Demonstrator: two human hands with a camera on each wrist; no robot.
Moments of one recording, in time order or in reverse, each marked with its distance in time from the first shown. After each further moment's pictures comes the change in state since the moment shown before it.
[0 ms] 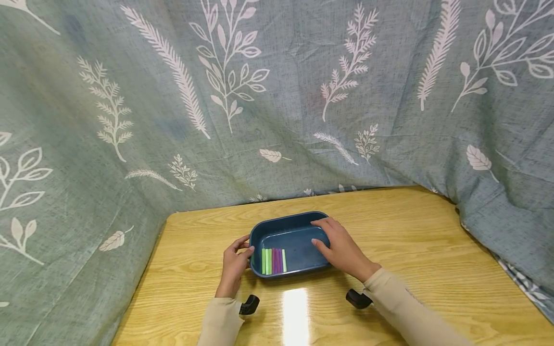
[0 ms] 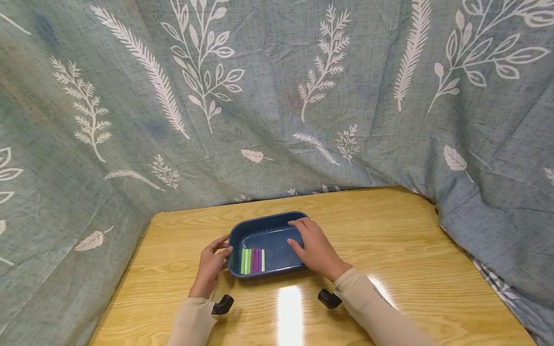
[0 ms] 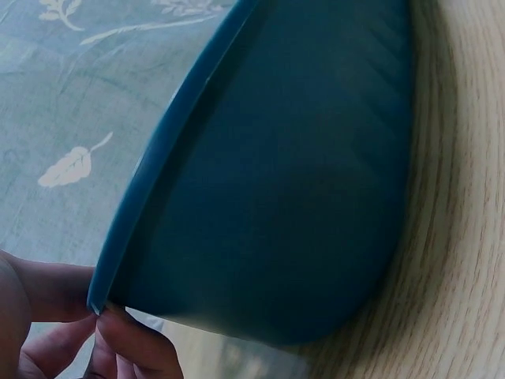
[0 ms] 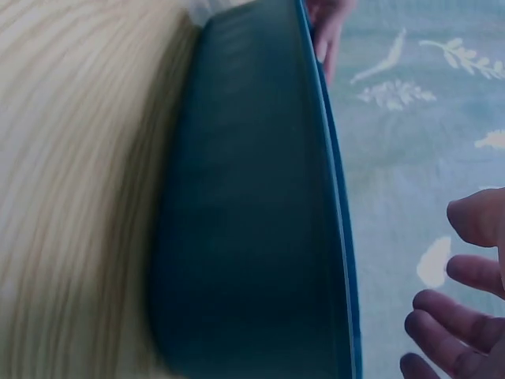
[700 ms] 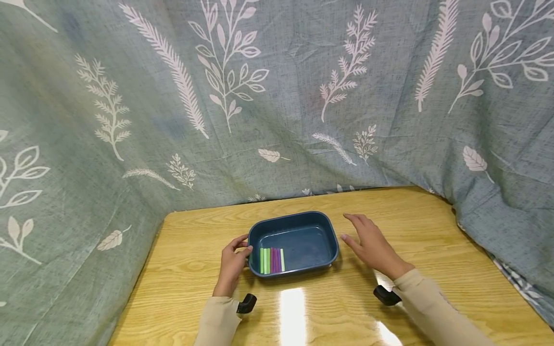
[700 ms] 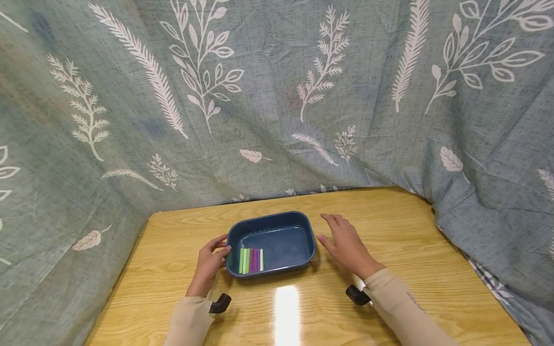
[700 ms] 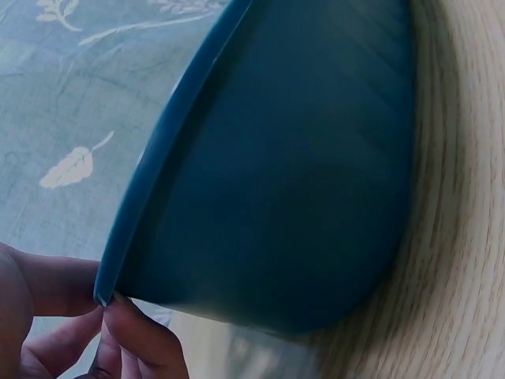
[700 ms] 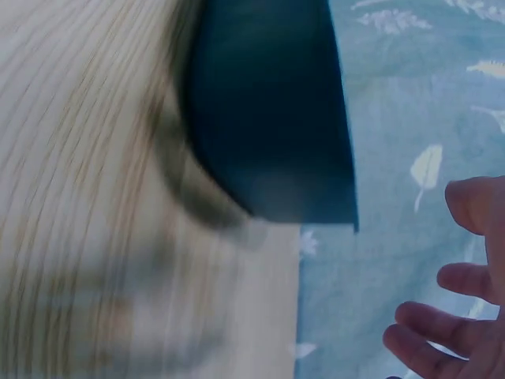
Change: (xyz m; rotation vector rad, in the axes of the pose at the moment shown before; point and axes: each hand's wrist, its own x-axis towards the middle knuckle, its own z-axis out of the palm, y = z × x) left_hand 0.003 0.000 -0.002 0.009 -0.015 0.032; right_hand -0.027 0.041 -0.049 -0.152 0.015 0.094
